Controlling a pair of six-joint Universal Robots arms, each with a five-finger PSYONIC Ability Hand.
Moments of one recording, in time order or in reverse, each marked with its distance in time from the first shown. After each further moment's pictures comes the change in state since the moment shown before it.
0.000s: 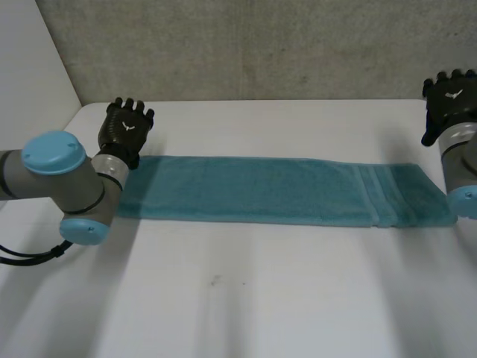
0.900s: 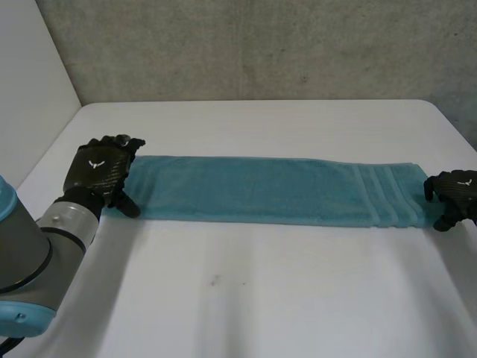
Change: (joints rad) left arm 0.009 0.540 -0.630 -0.064 0.006 -0.501; right arm -0.301 -0.093 0.431 0.176 -0.446 -0.083; left_hand 0.000 0.000 0.000 0.000 0.000; right_hand 0.366 0.451 0.457 0.438 0.401
